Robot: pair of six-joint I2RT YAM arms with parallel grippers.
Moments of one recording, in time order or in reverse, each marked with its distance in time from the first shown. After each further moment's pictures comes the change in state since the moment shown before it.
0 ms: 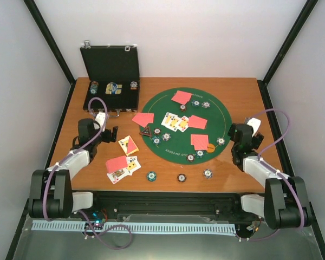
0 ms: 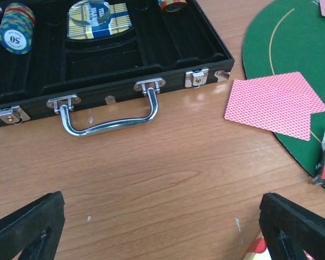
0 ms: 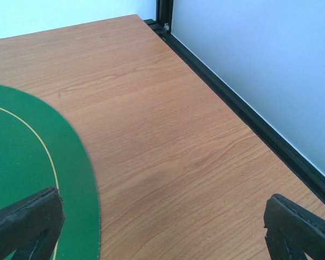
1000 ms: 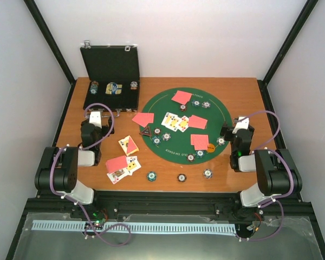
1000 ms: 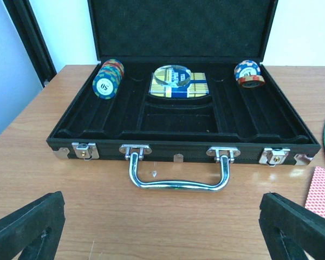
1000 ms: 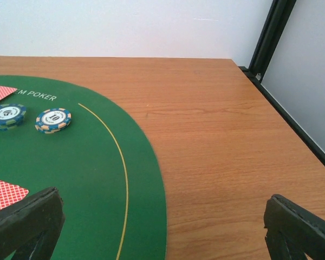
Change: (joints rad) left arm 0.008 0.276 -0.153 0.758 -0.240 -0.172; right arm -0.035 0.334 -0.140 0.732 -0.341 -0.270
